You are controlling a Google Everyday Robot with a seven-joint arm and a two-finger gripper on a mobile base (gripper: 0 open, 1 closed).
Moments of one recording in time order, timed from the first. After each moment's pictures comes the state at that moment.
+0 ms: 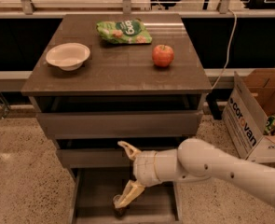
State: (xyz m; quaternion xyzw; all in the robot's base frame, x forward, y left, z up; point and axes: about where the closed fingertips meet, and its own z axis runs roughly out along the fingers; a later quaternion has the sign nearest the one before) arm 0.436 0.049 0.636 -0.65 0.57 0.26 0.43
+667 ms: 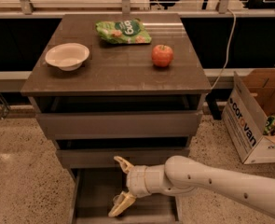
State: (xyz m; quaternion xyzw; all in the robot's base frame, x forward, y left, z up) arm 0.440 0.075 0.532 -0.62 0.59 0.30 0.42
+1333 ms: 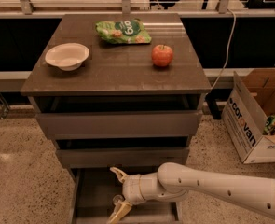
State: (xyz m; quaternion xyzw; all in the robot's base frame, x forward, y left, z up) arm 0.429 0.094 0.470 -0.62 0.60 0.33 0.39
